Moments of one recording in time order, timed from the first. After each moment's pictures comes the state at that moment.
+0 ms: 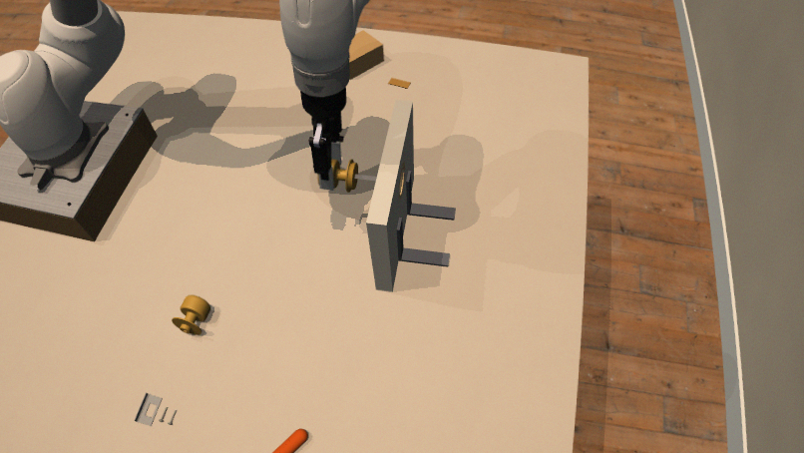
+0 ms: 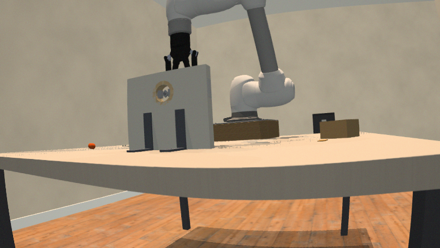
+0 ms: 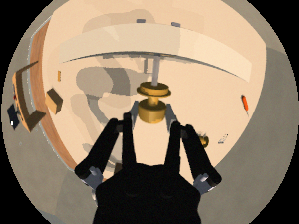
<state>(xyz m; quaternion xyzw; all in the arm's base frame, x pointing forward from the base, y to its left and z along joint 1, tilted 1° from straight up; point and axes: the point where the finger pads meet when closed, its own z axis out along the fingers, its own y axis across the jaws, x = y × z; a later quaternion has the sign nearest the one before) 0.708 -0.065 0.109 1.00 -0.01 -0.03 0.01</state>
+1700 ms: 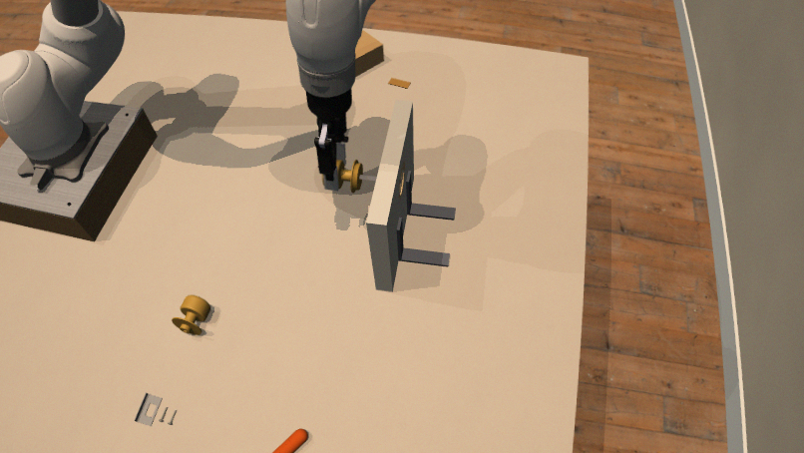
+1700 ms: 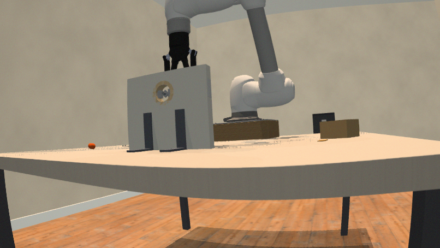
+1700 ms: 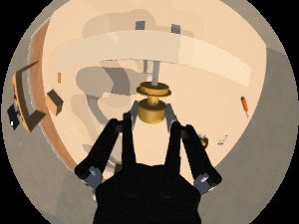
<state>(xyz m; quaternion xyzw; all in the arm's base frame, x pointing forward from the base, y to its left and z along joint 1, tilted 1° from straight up) 0.717 -0.066 0.109 1.00 -0.01 -0.03 0.01</state>
